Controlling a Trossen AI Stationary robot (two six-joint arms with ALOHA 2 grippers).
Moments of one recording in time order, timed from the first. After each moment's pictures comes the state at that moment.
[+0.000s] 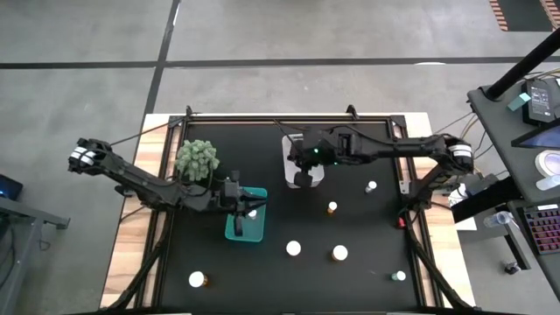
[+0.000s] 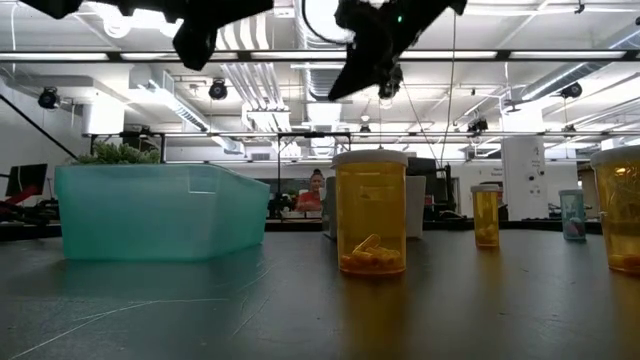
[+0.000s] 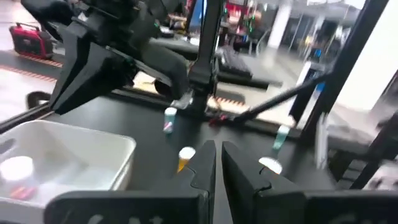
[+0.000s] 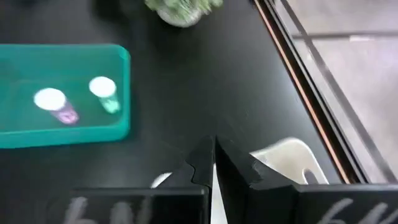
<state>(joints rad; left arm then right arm) -0.35 1.19 0.61 0.53 -0.47 -0.27 -0.14 1.60 1.30 -0.39 0.11 -0.08</state>
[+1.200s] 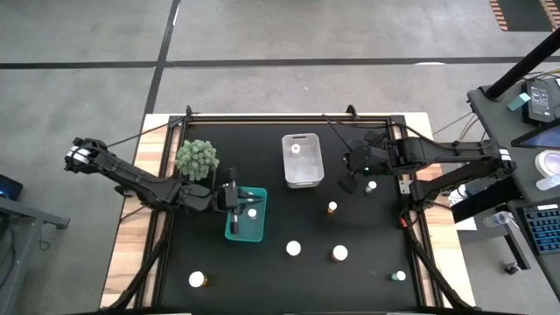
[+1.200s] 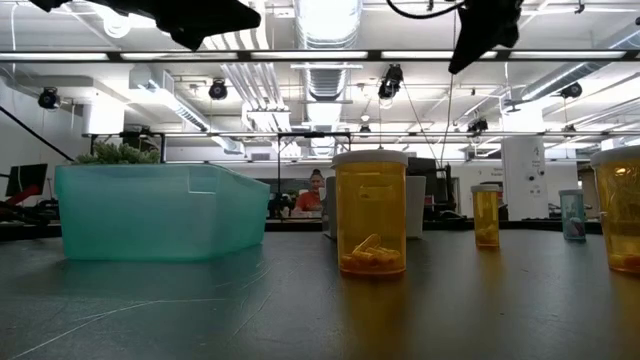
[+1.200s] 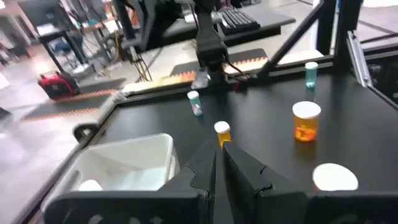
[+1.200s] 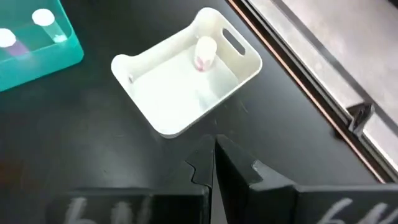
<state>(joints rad) -0.34 1.12 0.63 0.30 -0.48 0.11 0.03 1.21 1.23 -1.03 0.42 0.44</state>
